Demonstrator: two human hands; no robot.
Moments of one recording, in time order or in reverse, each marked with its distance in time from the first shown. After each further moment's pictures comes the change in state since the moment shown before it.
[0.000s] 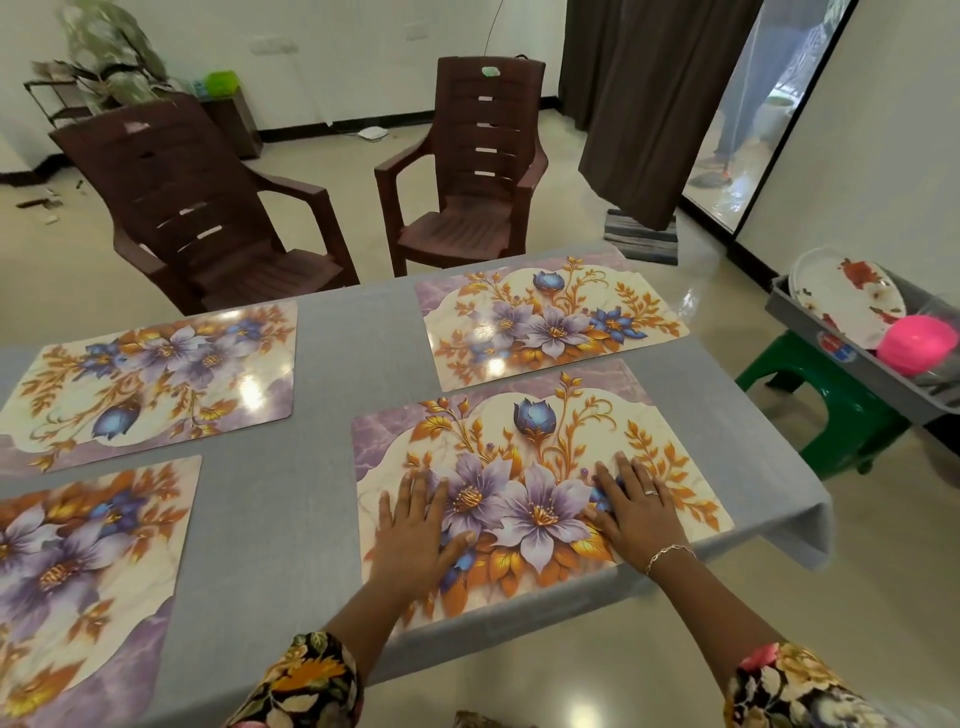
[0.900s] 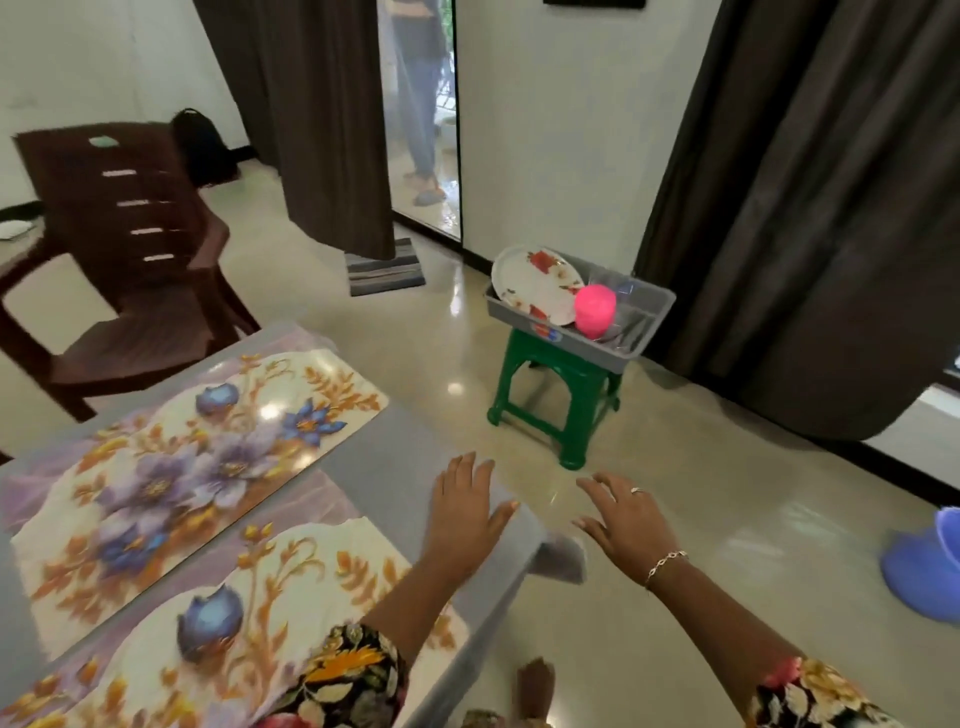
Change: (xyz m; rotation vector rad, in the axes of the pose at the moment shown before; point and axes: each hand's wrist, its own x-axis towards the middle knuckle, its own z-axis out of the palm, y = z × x) left_hand 0.166 0.379 -0.034 -0.223 -0.076 0.600; right_hand -0.048 0.285 -0.039 -0.036 0.266 0.341
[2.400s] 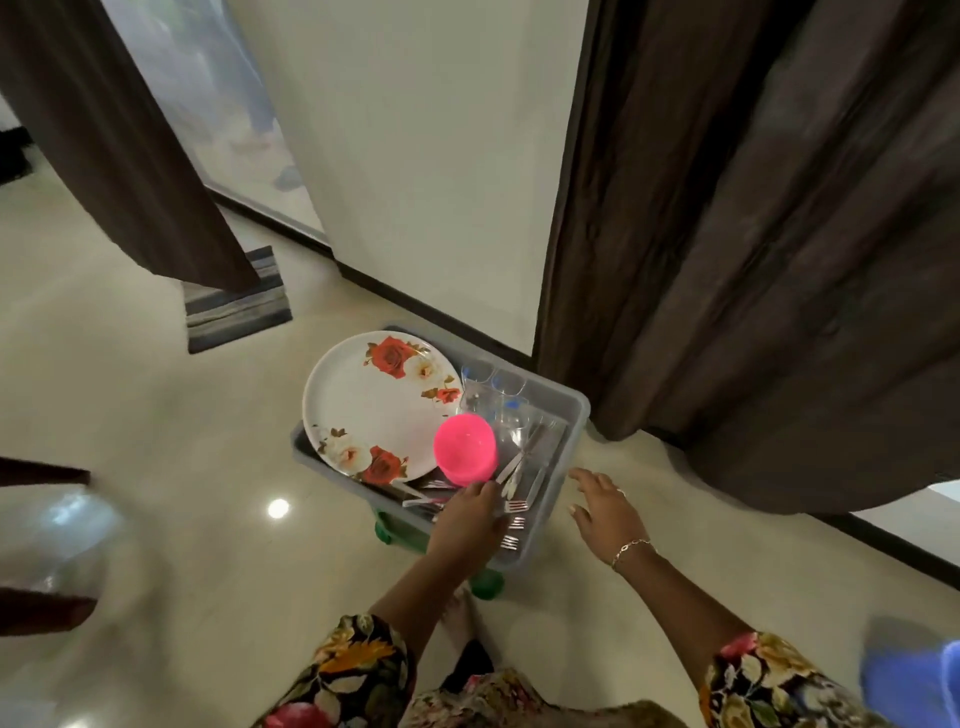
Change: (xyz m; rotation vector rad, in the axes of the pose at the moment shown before) left_hand 0.601 0.208 0.087 -0.071 -0.395 0.063; right_hand 0.396 0.432 0.079 0.499 -0.410 0.545
